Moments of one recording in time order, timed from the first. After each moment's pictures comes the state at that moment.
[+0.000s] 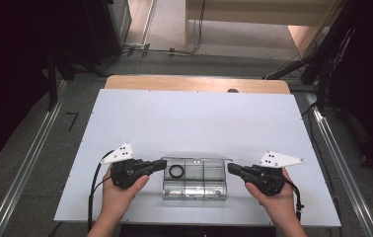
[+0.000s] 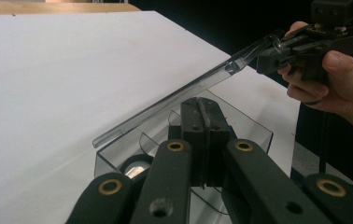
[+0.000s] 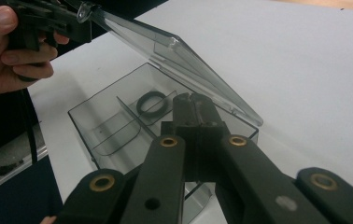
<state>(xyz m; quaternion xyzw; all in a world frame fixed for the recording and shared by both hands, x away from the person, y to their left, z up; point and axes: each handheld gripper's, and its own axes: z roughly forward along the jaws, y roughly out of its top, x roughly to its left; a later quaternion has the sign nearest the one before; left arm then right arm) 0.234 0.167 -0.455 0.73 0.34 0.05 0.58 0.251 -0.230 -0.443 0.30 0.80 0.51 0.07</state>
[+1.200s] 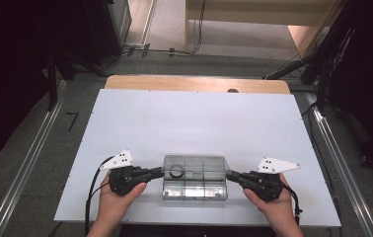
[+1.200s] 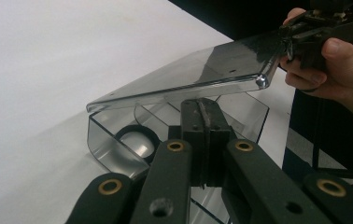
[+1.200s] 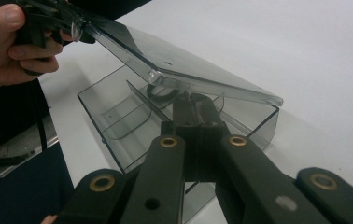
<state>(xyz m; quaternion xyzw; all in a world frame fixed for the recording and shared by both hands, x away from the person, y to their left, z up) 0.227 0.173 -0.469 0.75 0.34 0.03 0.57 0.244 -0.228 -0.456 0.30 0.81 0.51 0.04</state>
